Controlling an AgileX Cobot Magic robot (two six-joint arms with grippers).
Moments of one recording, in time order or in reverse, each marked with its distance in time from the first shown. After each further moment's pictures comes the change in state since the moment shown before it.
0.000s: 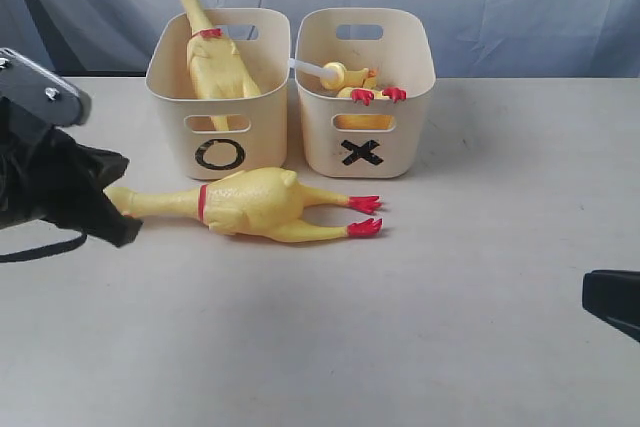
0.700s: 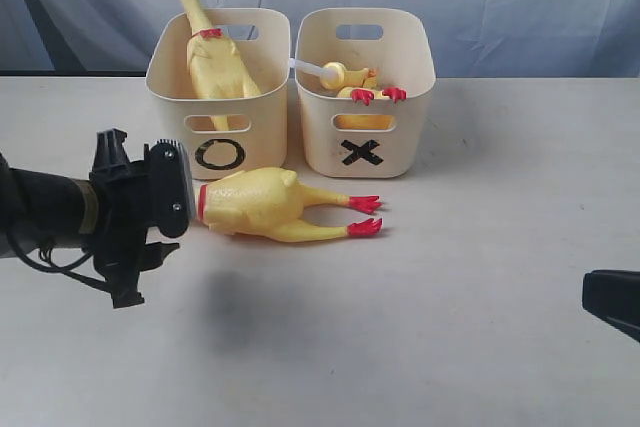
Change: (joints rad) left arm -0.085 0.320 -0.119 0.162 0.076 0.535; right arm 0.000 0.000 0.000 0.000 0.000 0.000
